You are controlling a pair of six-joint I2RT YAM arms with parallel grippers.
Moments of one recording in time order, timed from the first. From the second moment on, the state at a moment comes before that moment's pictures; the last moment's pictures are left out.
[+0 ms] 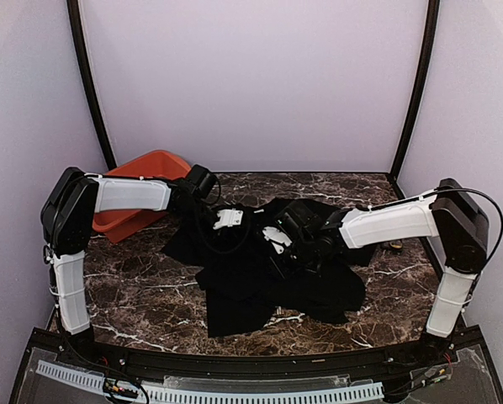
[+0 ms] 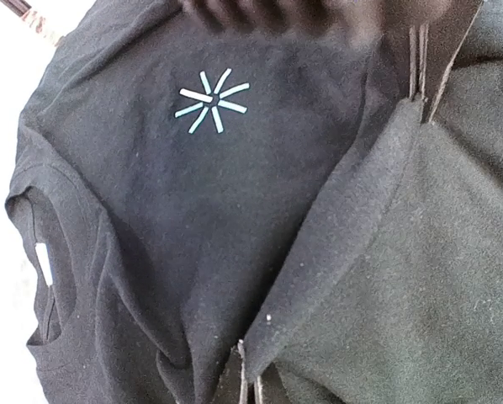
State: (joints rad) left arm -0.59 2.01 1.43 -0.46 0.50 1.09; right arm 0.91 1.83 1.13 -0.31 -0.18 0.20
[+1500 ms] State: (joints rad) left arm -0.60 1.70 1.38 -0.44 0.16 0.56; right arm 0.47 1.46 1.28 -0.62 0.07 0.17
